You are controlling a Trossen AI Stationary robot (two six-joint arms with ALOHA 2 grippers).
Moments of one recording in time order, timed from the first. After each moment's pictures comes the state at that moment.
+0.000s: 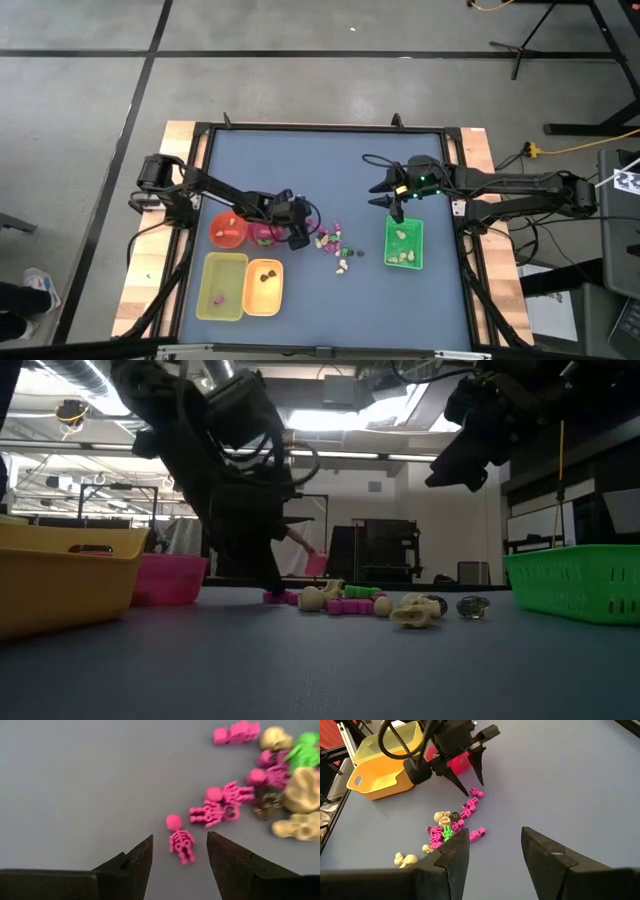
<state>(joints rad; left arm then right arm) -0.06 1.75 0.82 -0.04 -0.25 -0.38 -0.21 1.02 0.59 -0.12 -0.23 0.15</state>
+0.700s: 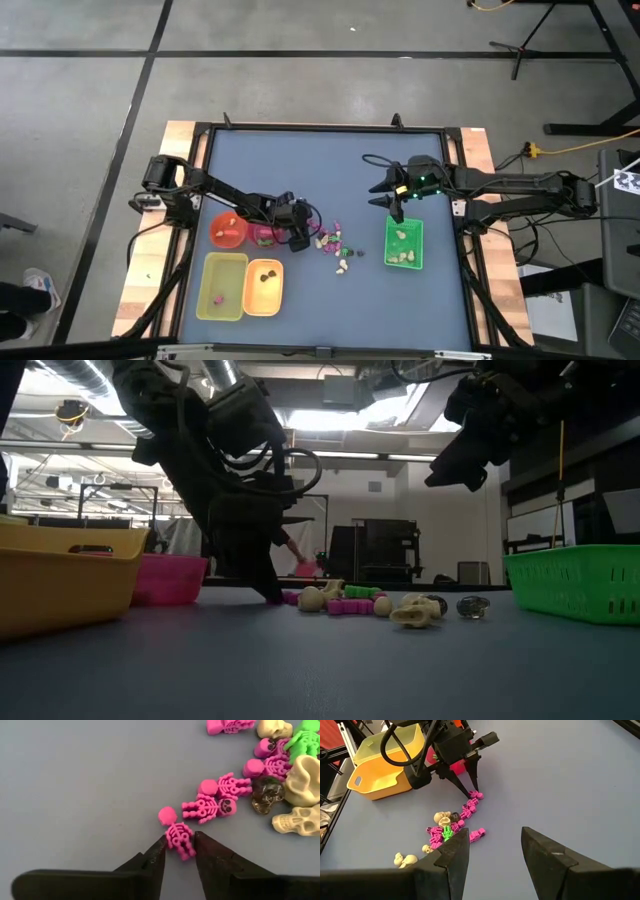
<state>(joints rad) -0.06 1.79 0.83 -0.03 -0.25 -0.37 -0.21 1.02 0.59 -0.11 -0.23 0.15</state>
